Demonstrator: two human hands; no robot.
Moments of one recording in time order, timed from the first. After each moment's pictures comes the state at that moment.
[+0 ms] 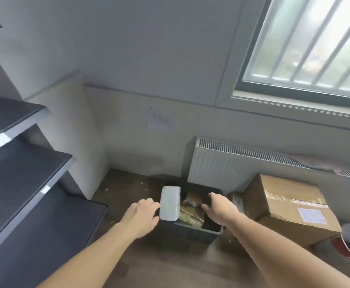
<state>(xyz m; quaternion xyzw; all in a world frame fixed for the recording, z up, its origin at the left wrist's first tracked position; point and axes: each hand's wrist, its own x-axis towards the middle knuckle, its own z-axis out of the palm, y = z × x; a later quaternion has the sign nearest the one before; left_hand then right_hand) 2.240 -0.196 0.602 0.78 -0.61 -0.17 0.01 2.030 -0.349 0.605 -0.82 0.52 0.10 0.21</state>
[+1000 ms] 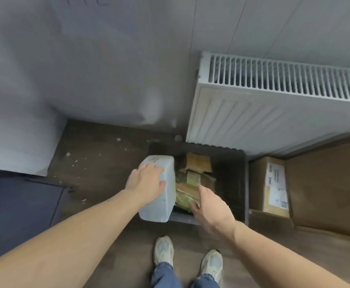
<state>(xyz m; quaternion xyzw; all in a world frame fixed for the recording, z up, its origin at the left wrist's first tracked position) 2.324 -0.570 0.230 0.76 -0.57 -0.28 -0.13 2.126 -0.599 0.232 -0.75 0.52 0.18 0.38</state>
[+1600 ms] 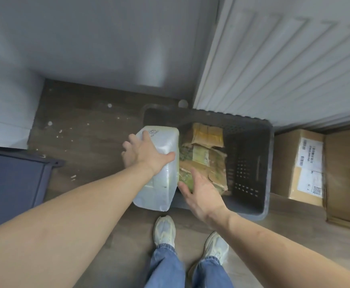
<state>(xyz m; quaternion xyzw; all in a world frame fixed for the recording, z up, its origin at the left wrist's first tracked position) 2.331 -0.602 0.085 0.89 -0.33 -0.30 -0.13 2.157 -0.593 0.086 -0.68 0.53 0.18 0.48</state>
